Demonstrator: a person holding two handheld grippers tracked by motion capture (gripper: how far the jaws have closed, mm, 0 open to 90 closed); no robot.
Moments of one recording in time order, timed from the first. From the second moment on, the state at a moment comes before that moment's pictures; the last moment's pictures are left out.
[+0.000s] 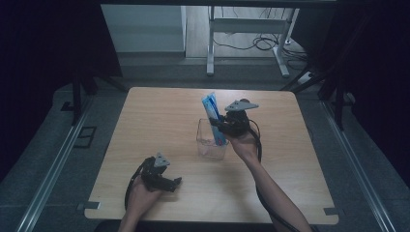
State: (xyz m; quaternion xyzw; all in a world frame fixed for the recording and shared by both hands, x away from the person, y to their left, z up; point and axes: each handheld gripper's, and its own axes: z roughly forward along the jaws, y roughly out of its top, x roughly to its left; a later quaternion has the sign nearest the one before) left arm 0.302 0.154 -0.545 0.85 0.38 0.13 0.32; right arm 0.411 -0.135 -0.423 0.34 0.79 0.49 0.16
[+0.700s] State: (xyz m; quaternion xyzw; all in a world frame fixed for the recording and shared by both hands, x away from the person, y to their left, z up) left arm 0.302 0.154 -0.545 0.85 0.38 0.13 0.33; right arm 0.414 -0.126 -0.448 0.33 0.82 0.45 0.16
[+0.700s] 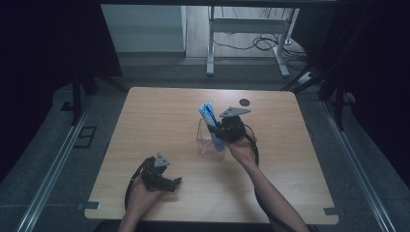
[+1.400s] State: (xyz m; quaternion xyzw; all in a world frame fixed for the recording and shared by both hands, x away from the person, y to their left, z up) left arm 0.302 0.154 -0.545 0.85 0.38 0.13 0.33; right arm 0.417 -0.122 -0.457 0.34 0.83 0.42 0.14
